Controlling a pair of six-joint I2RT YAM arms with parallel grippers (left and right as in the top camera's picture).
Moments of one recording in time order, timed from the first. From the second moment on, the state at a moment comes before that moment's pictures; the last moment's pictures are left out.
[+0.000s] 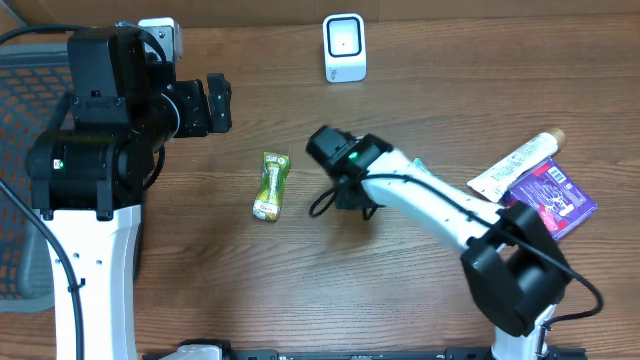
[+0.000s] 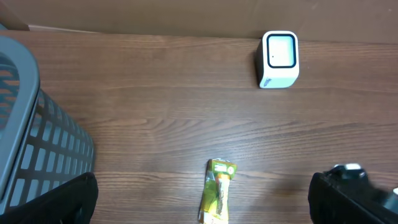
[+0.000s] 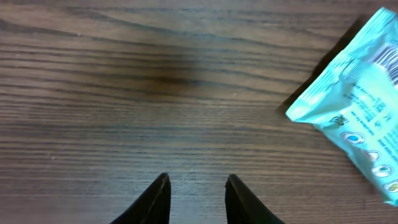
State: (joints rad) left arm -0.04 1.41 1.85 -1.18 0.02 -0.10; right arm 0.74 1.97 1.49 -1.02 0.20 0.67
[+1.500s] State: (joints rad) left arm -0.04 1.41 1.85 -1.18 0.02 -0.10; right arm -0.03 1.62 0.65 -0.13 -0.51 0.58
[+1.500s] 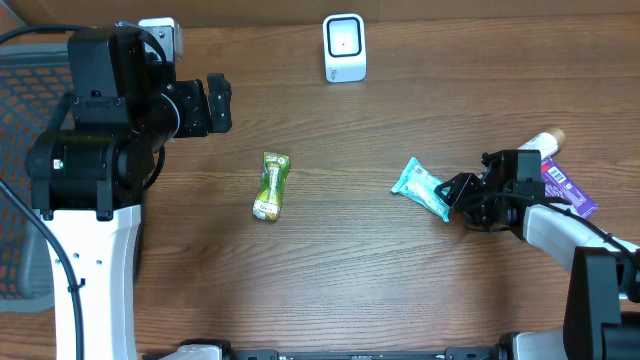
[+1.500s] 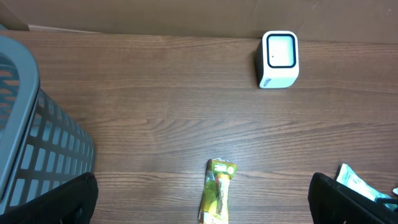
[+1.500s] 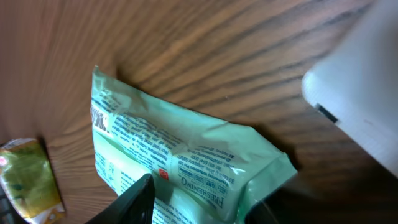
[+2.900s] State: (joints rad) left arm -0.04 1.41 1.85 -1.18 0.02 -0.10; right arm 0.05 1.47 1.33 -0.90 -0.90 0.27
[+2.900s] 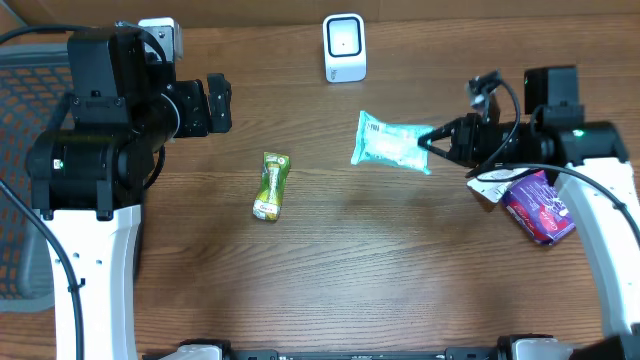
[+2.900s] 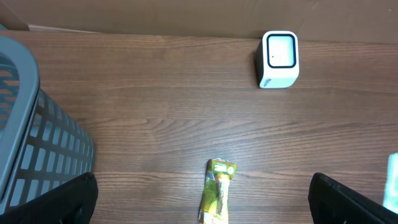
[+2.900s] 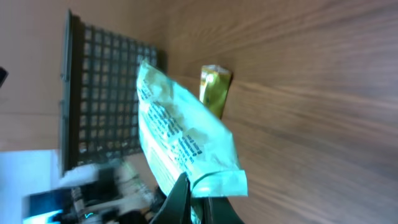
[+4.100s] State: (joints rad) left arm -0.04 1.41 1.85 -1.18 0.02 -0.10; right arm 0.44 1.69 1.68 -0.74 0.27 0.28
